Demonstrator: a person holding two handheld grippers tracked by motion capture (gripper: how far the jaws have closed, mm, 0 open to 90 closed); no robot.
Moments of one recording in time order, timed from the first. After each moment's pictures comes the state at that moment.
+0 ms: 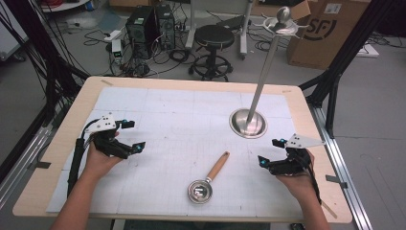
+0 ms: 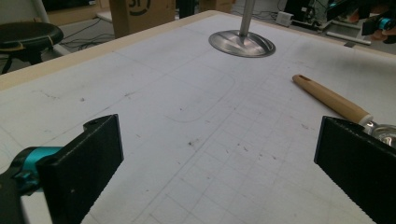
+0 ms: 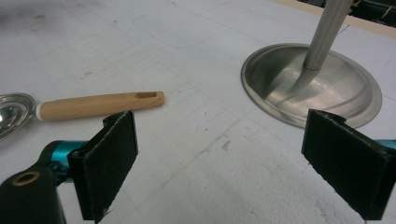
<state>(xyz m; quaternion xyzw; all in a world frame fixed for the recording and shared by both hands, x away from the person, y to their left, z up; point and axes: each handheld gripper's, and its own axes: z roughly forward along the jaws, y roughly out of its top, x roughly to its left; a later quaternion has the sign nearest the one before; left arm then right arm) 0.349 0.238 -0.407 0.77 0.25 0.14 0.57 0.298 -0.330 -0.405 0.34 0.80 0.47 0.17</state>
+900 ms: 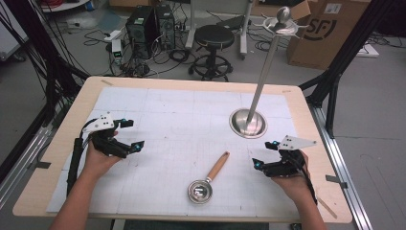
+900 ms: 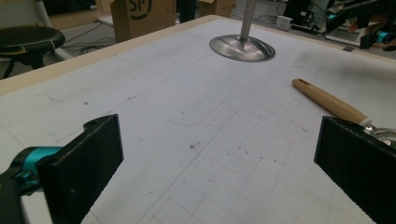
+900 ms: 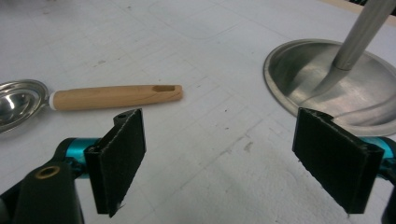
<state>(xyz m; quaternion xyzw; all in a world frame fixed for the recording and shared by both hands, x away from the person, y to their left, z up) 0.349 0.242 -0.405 0.77 0.25 0.14 0.57 0.297 -0.313 -0.407 0.32 0.82 0.45 0.16</state>
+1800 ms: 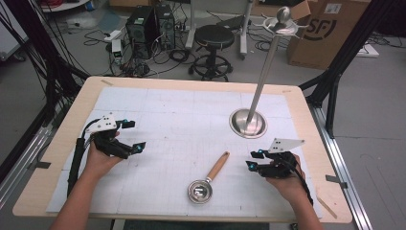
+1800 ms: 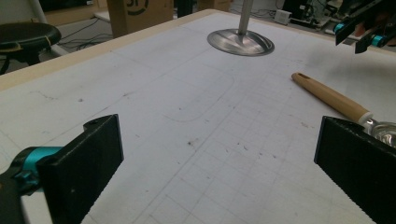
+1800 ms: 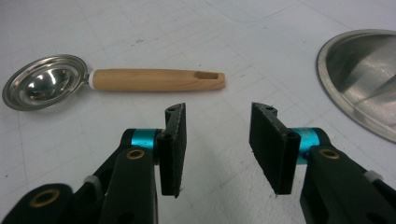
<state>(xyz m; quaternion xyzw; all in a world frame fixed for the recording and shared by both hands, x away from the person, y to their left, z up) 0.350 0.238 -0.408 0.78 0.24 0.13 0.57 0.296 -0.295 -0.409 0.27 0.85 0.43 0.11</state>
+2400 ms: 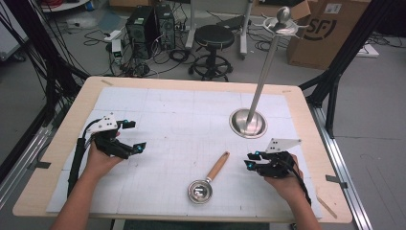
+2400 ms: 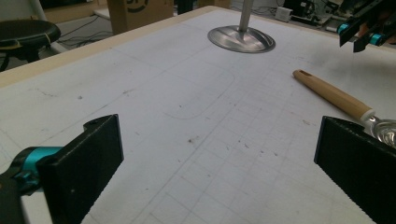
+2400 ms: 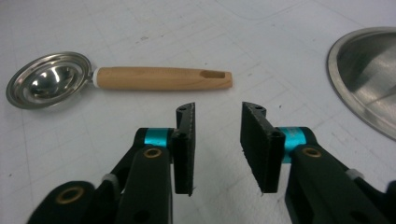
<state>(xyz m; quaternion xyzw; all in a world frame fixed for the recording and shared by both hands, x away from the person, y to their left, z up) 0.351 0.237 -0.409 0.78 0.25 0.13 0.56 0.298 -0.286 -0.410 0.27 0.86 0.43 0.10</state>
